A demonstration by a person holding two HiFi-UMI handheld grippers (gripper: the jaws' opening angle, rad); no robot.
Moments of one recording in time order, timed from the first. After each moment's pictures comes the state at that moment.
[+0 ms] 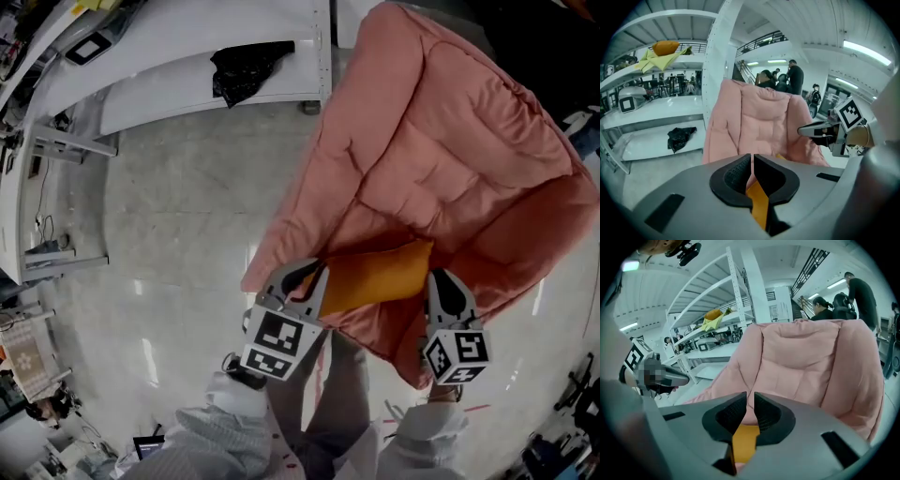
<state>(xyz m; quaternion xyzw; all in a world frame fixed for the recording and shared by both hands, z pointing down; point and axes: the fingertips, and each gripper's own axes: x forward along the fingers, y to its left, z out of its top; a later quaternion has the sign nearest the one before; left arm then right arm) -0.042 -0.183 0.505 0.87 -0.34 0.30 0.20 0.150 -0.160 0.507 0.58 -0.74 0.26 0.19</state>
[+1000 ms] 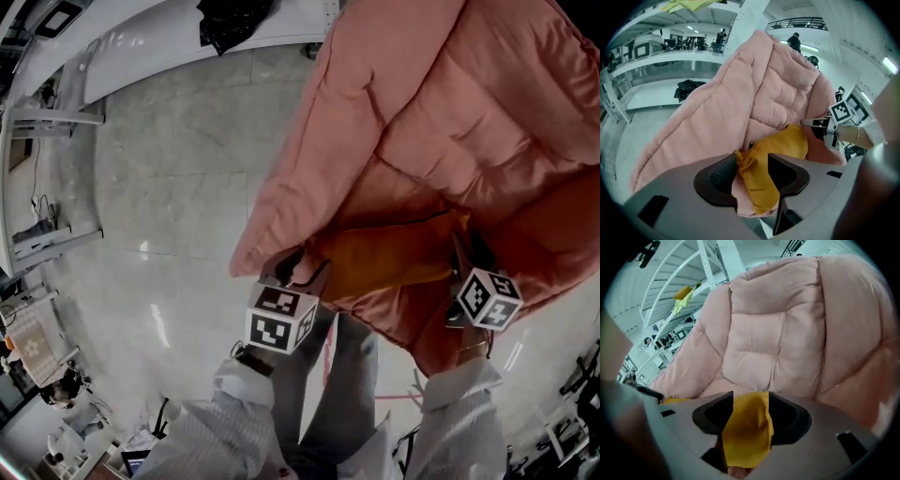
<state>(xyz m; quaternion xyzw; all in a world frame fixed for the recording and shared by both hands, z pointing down) -0.084 -0.130 0.692 0.77 -0.36 0.36 0.38 0.207 -0.167 0.702 0.60 -0.67 0.37 0.23</state>
